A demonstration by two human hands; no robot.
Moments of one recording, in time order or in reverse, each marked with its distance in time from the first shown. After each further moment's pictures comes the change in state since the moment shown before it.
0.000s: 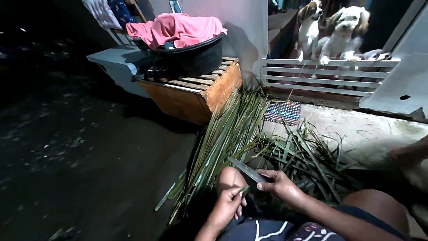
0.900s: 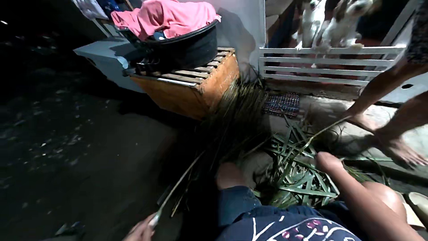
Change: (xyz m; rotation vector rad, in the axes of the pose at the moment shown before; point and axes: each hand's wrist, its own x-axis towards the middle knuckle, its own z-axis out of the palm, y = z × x) left_hand -0.133 -0.093 -0.168 0.768 0.630 -0.109; right_hand 0.018 0.069 -0.187 -1.082 0.406 0.647
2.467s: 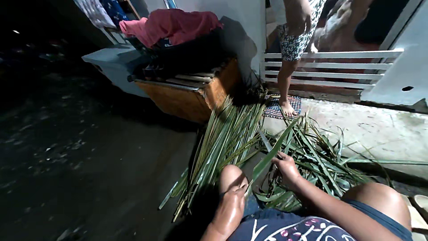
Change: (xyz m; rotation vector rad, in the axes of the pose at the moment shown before) left_hand 0.014 0.226 0.097 0.018 -0.261 0.522; right_hand -0.076 -0.147 0.038 1.408 0.005 -0.236
